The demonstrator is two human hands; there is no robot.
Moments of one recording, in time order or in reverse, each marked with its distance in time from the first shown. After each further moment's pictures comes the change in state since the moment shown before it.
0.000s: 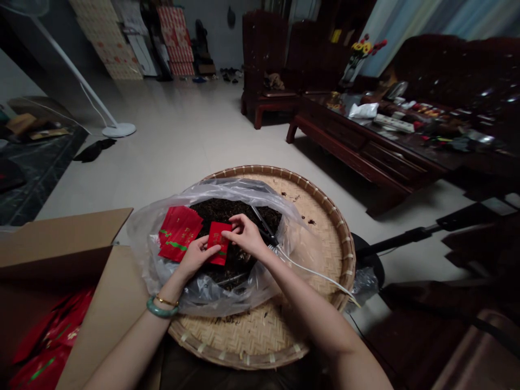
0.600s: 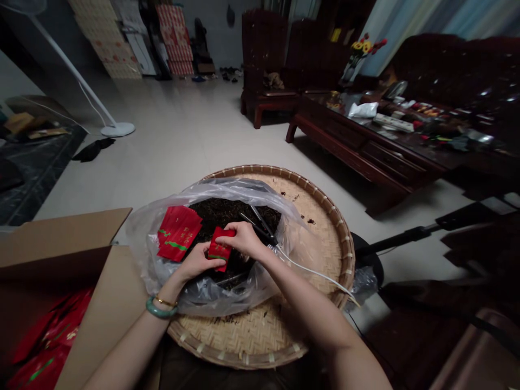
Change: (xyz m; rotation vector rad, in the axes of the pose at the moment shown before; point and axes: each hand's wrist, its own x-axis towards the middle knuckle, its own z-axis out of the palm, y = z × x) left_hand -0.005 0.000 0.001 0.189 -0.173 0.010; right_hand -0.001 -0.016 0.000 -0.375 -0.130 -0.036
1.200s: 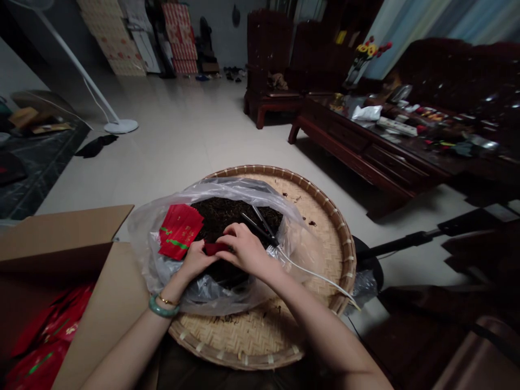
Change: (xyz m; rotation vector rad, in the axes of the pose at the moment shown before) left_hand 0.003 -0.015 0.000 0.334 0.320 0.212; right_hand -0.034 -0.026 -0.012 -0.379 -0.033 -0.424
